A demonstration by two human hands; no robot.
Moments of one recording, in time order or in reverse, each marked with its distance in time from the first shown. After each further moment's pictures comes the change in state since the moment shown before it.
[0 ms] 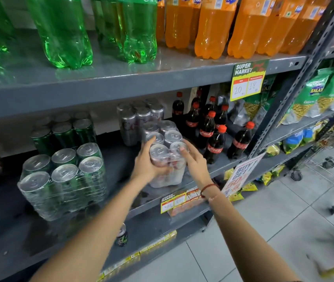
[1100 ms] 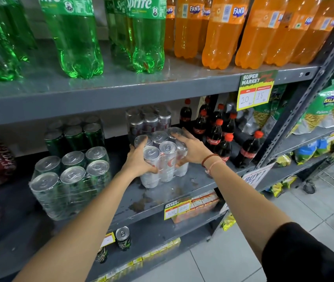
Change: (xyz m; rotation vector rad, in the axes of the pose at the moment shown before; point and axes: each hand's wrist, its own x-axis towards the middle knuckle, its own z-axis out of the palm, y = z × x) left_hand 0.025 -0.002 -0.041 0.275 -0.052 -0.153; right_hand 0.085 -0.029 -0.005 -0.906 -0.427 -0.248
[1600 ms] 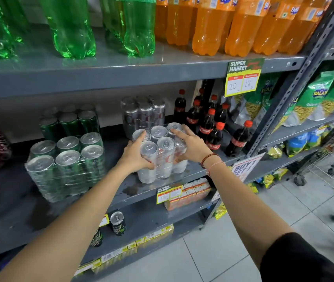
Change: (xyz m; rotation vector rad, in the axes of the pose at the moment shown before) left_hand -0.032 0.000 0.014 -0.007 -0.029 0.041; right_hand -0.052 -0.002 0.001 0.006 0.048 0.034
